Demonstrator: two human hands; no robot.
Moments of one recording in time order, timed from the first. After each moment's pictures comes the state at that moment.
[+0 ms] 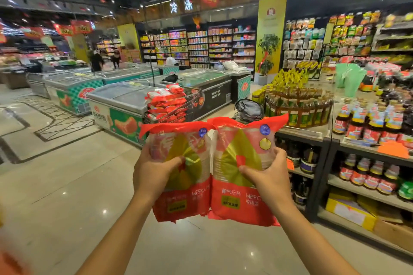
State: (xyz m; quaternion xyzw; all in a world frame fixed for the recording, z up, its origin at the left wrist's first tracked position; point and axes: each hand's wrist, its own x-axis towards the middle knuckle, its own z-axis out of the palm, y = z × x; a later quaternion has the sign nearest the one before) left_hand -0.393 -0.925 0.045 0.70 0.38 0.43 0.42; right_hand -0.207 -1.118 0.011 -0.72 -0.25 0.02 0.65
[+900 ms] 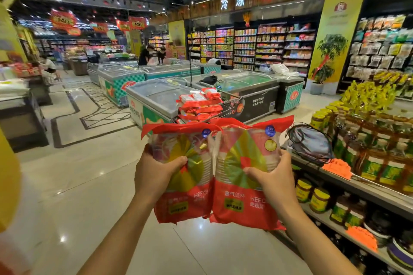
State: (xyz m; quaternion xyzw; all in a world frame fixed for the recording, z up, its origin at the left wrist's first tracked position) left_hand -0.176 -0.611 0.039 0.65 0.47 0.47 0.38; right_hand 0.051 -0.757 0.016 -0.70 -0.34 0.09 0.63
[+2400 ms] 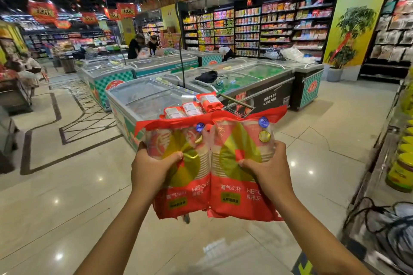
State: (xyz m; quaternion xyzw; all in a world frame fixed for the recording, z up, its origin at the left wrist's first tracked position) left_hand 0.211 -0.036 0.032 0.62 0.51 0.45 0.39; right_hand 0.436 -0.187 0.015 -0.70 -0.32 0.13 0.63
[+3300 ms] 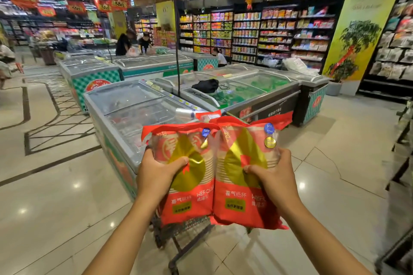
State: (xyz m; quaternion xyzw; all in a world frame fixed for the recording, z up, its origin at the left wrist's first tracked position) left_hand 0.372 0.341 0.013 0.61 0.49 0.46 0.42; right_hand 0.592 0.181 0.011 -0.72 -0.30 0.14 0.61
